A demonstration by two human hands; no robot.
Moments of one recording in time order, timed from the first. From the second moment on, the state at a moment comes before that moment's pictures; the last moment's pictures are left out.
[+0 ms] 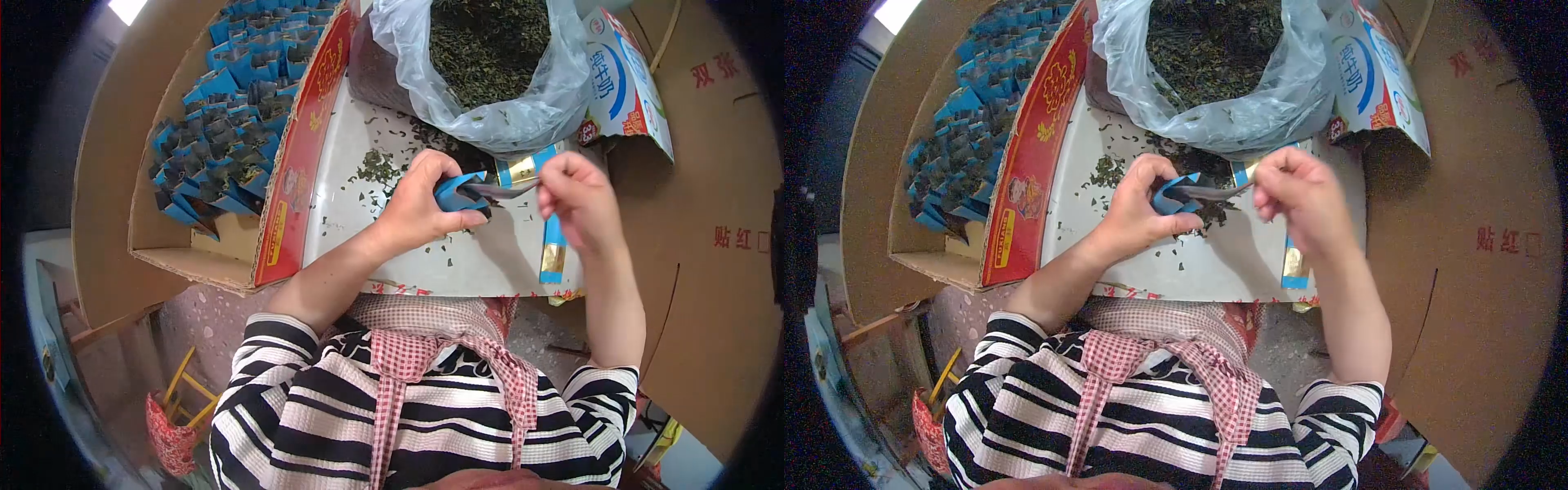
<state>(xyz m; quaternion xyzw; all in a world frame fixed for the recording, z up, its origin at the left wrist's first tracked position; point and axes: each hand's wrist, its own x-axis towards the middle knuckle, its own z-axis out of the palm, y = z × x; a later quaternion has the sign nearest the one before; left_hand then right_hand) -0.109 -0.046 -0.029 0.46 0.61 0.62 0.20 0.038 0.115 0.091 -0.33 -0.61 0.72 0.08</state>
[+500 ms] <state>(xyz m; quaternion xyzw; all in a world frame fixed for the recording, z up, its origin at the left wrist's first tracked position) -0.111 -0.045 -0.030 0.44 0.60 0.64 0.18 -0.068 0.160 0.066 -0.30 -0.91 0.22 0.18</state>
